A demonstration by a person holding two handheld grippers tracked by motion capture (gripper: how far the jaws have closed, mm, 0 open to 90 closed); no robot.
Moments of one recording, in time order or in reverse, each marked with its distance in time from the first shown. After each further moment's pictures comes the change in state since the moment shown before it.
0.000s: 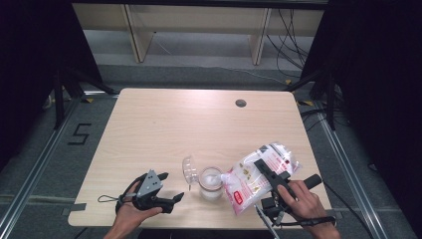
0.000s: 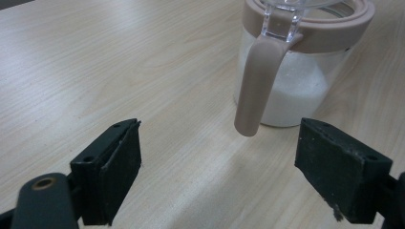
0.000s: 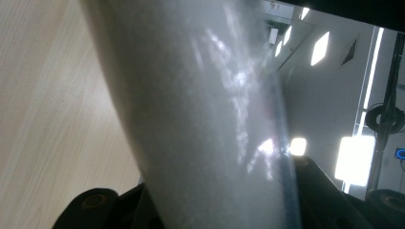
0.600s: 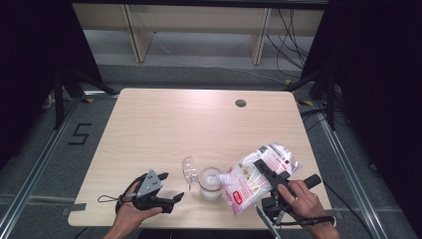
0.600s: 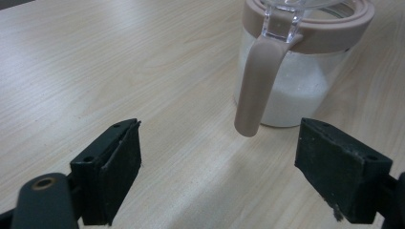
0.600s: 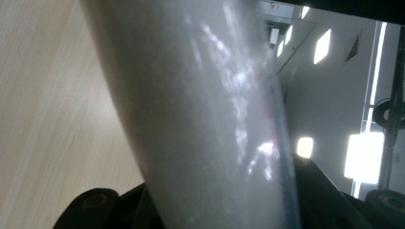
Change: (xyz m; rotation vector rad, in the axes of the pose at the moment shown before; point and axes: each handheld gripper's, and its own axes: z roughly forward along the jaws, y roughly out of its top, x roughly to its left) left arm 0.002 0.000 -0.001 0.004 0.000 0.021; right arm 0.001 -0.001 0.000 -0.003 0.025 0.049
